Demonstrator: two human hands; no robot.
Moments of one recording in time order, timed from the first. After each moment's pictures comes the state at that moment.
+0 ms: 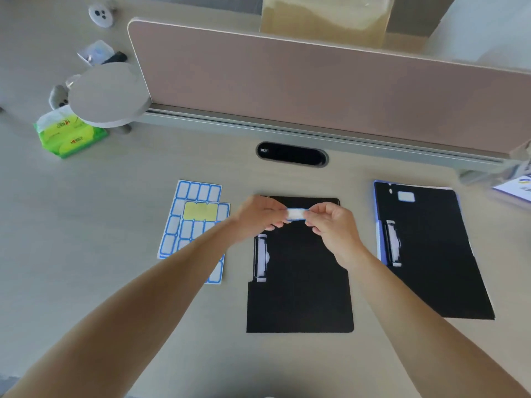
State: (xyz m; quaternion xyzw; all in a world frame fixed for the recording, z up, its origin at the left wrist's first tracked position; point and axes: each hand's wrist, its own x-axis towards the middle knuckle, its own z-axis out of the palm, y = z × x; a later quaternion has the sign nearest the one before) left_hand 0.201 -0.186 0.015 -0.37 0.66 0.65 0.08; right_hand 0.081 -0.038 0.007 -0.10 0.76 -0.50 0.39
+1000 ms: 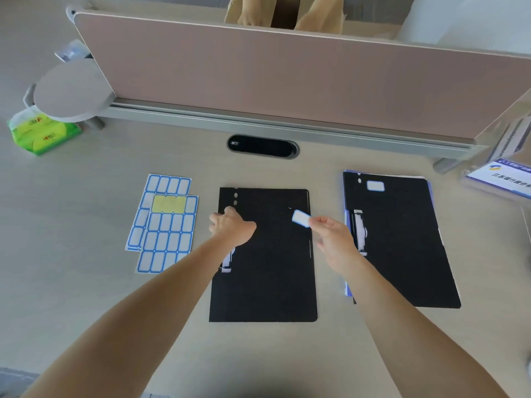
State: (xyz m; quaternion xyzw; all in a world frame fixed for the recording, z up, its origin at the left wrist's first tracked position) left_hand 0.170 -0.122 -0.035 -0.61 0.69 0.35 0.19; right_hand 0.028 0.045 -0.044 0.03 0.73 -0.52 0.45
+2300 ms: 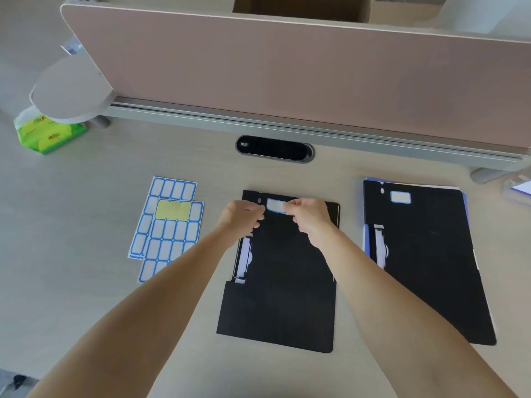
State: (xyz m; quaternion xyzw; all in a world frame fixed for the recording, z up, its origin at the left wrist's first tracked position) left_hand 0.148 -0.165 -0.060 -0.56 0.61 0.56 0.04; right_hand 0.013 -0.064 -0.062 -0.04 0.77 -0.42 0.48
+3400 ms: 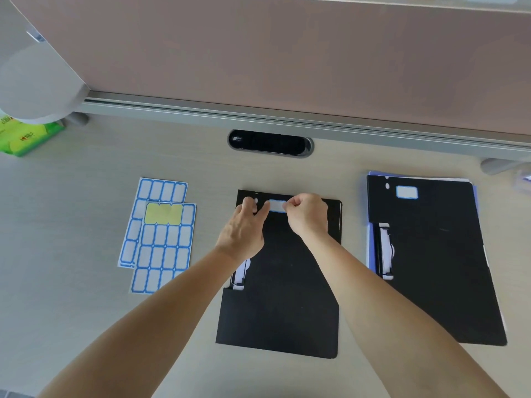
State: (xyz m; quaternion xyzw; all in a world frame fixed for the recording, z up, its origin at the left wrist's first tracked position) left_hand 0.155 -0.150 -0.090 -0.30 0.92 0.21 0.12; right_hand 0.017 -0.079 -0.087 -0.13 0.89 -0.29 0.34
